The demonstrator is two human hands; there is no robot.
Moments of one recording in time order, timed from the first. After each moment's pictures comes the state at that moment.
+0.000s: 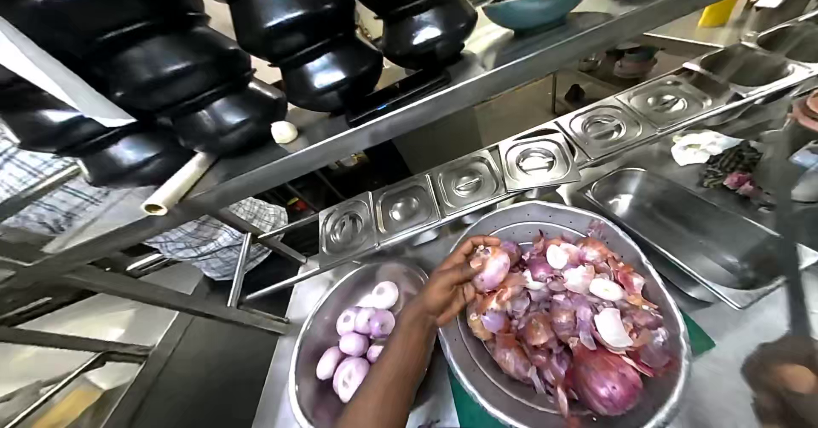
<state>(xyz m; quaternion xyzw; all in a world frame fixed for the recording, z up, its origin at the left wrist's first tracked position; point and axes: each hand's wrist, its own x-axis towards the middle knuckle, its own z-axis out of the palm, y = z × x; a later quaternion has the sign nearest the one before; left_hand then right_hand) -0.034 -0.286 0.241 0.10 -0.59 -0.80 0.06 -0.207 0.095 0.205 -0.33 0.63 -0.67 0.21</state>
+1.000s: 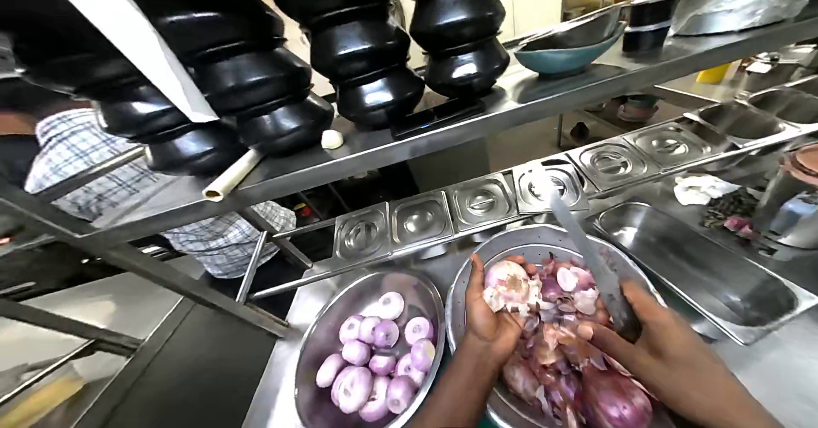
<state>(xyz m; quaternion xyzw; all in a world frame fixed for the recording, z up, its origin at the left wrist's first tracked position) -0.056 -0.211 0.247 0.21 -0.25 -0.91 0.25 -0.184 -0.027 0.245 -0.42 0.78 -0.45 0.14</state>
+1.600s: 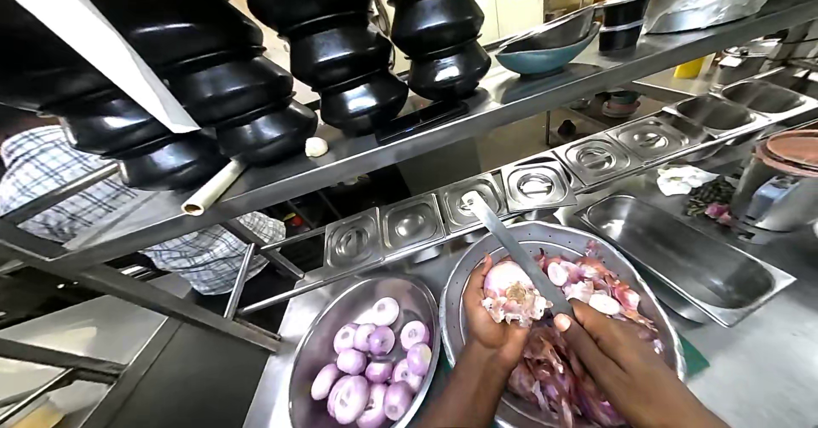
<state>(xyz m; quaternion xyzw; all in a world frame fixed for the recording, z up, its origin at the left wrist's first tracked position) -0.060 -0.188 0.263 0.15 -0.18 -0.93 0.28 -0.150 -0.037 0.243 -0.44 0.72 -0.46 0.27</state>
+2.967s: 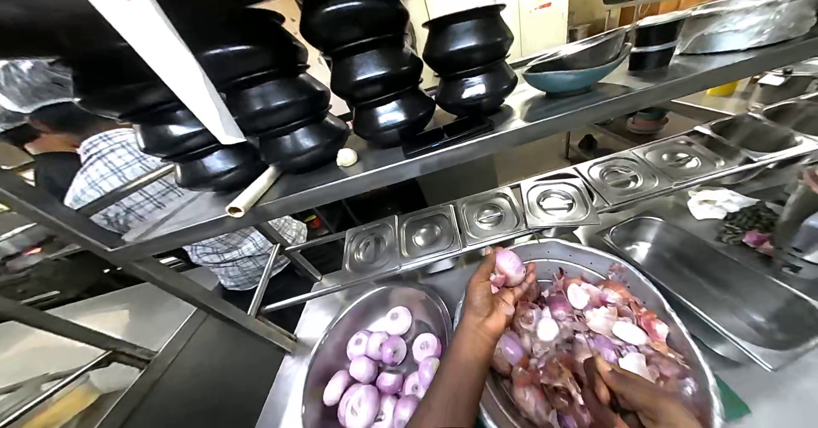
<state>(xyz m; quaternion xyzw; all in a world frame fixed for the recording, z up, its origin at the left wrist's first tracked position) -0.083 -0.254 0.258 0.28 -0.21 -0.88 0.32 -0.138 -0.024 0.226 -0.14 0.35 -0.67 0.63</state>
